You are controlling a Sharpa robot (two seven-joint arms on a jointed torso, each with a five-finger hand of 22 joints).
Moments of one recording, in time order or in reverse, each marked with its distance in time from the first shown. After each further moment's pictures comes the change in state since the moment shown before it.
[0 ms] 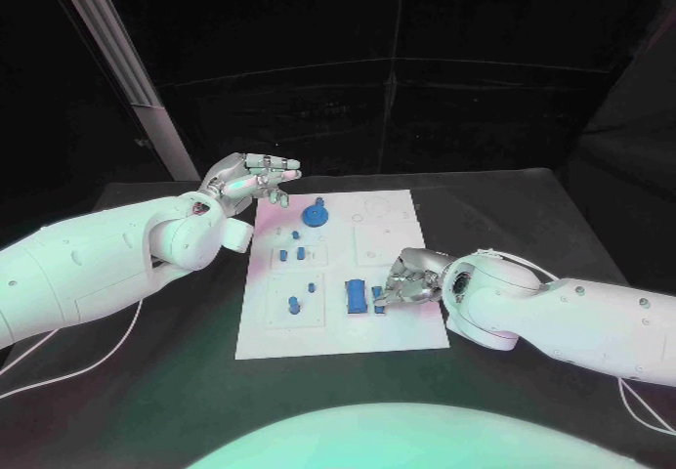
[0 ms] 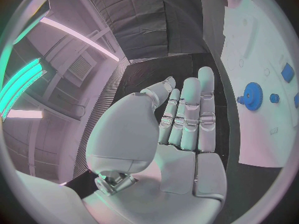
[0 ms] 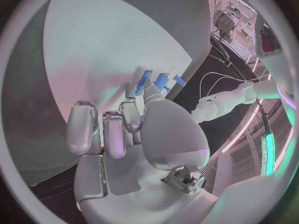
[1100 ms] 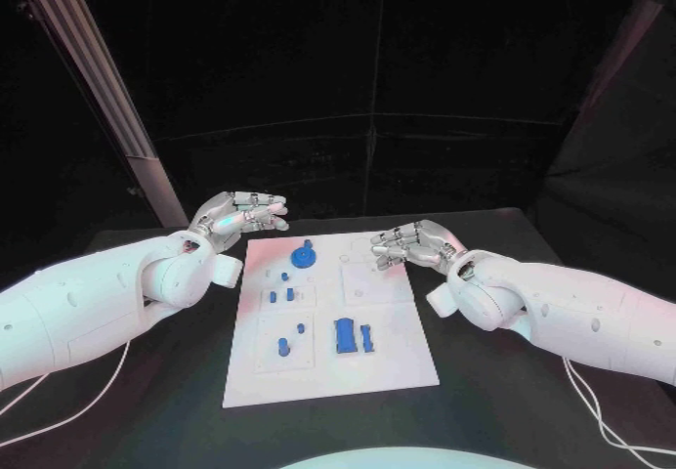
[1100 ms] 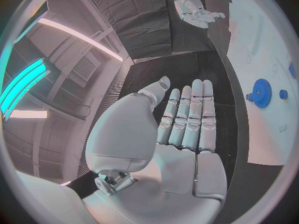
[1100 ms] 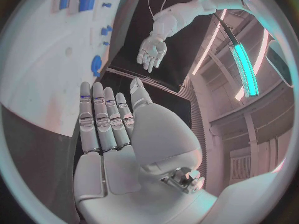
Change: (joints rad) left arm -0.008 0.022 0.000 -0.073 0.013 0.024 0.024; left_hand -0.032 0.005 -0.078 0.053 0.003 -0.004 -0.004 0.015 -0.002 0.024 0.024 0.002 -0.009 -0.257 0.081 -0.552 -0.259 0.000 -0.294 0.079 -0.367 -0.251; right arm 0.008 0.090 0.075 -0.384 0.870 -0.054 0.789; right_hand 0.112 0.106 -0.074 -0.131 -0.048 -0.193 0.131 -0.222 -0.113 -0.425 0.170 -1.020 -1.010 -0.458 0.197 -1.286 -1.006 0.086 -0.518 0.197 -1.096 -1.034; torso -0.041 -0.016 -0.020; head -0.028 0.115
